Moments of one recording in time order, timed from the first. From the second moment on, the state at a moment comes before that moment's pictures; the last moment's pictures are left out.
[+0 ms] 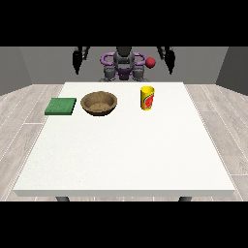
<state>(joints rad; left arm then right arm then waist) -0.01 0.08 0.03 -1.60 -0.01 0.01 0.01 -0.02 -0.12 -0.02 -1.59 0.01 0.01 0.03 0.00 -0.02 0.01</state>
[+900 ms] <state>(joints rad) -0.06 0.01 -0.05 -1.89 0.05 0.16 0.45 0.04 -0.08 -0.03 -1.93 -0.12 -0.04 0.44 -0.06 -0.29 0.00</state>
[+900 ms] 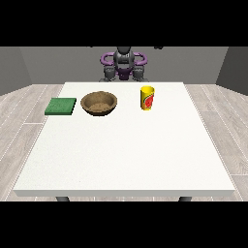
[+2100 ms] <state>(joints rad) -0.27 0.06 0.07 -1.29 0.01 0.09 -0.31 -0.12 -0.14 -0.17 -1.74 -0.21 0.10 0.02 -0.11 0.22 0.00</state>
